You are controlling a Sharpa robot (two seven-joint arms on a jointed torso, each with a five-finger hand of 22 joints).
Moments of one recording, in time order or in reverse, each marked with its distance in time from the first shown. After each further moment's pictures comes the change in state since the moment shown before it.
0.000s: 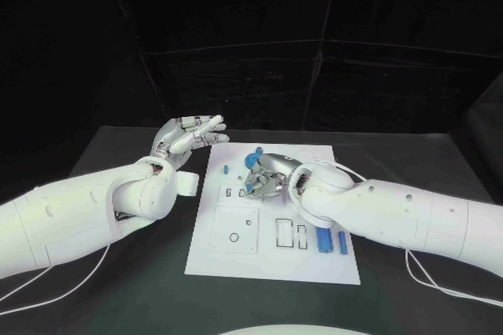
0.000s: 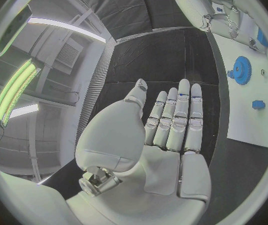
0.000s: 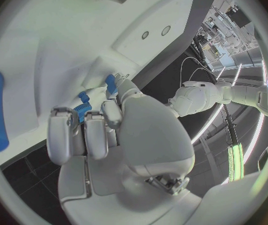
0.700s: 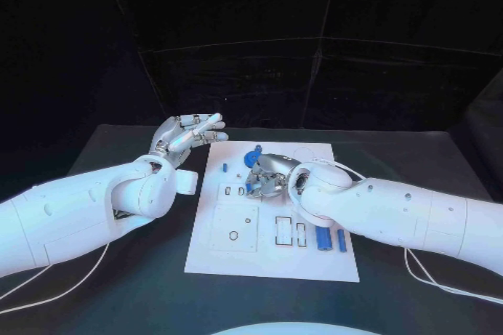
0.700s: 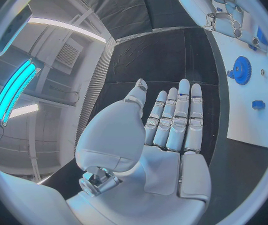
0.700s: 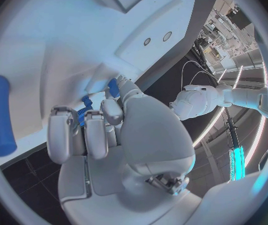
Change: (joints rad) left arm 0.000 0.001 0.000 -0.001 0.000 0.002 -0.001; left_hand 0.000 0.000 0.000 0.000 0.000 0.004 0.004 0.000 0.000 0.000 0.000 0.000 0.000 0.000 0.000 0.000 0.000 0.000 0.000 0.000 0.000 -0.001; right arm -0.002 -0.001 -0.002 0.005 -0.019 0.024 -0.022; right_hand -0.037 -0.018 0.000 0.008 -0.010 -0.026 0.017 -0.023 -0.007 -0.023 0.009 -0.032 -0.025 0.000 0.000 -0.001 0.000 0.000 -0.007 0.007 0.000 0.000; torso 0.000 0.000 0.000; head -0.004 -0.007
